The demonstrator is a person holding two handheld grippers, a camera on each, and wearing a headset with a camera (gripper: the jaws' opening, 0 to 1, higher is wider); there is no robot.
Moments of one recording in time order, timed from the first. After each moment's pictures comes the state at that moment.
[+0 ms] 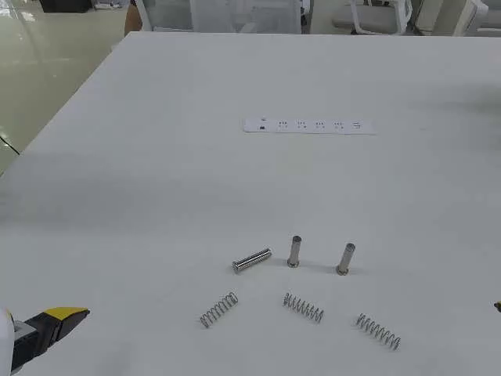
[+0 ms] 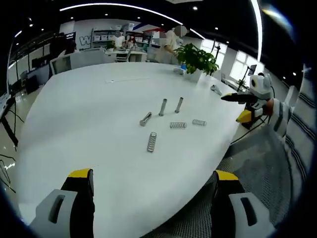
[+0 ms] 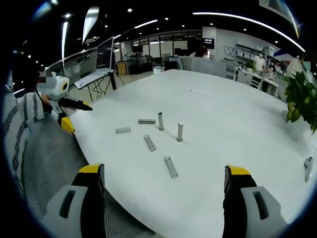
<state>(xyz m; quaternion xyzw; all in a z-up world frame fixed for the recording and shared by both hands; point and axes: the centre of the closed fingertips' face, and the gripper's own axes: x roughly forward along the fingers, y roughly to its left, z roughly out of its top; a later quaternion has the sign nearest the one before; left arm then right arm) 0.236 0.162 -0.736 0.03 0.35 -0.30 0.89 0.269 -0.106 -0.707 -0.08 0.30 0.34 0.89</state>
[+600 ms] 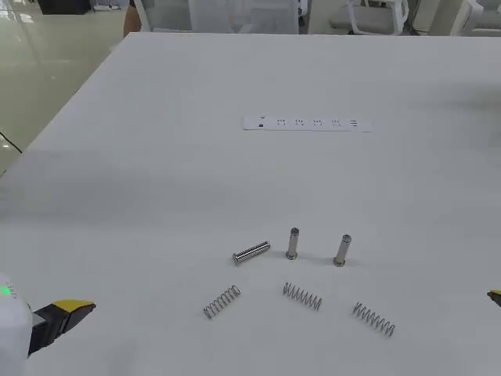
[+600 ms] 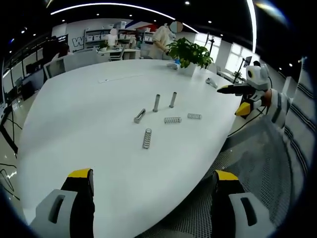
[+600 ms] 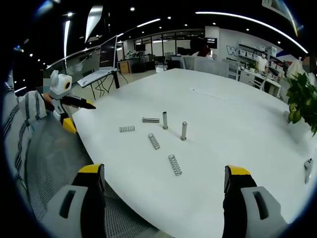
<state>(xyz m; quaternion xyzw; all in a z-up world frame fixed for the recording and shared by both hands) 0.233 0.158 -0.737 0.05 0.36 -0.31 0.88 0.265 -0.110 -0.707 -0.08 0.30 0.33 0.89</state>
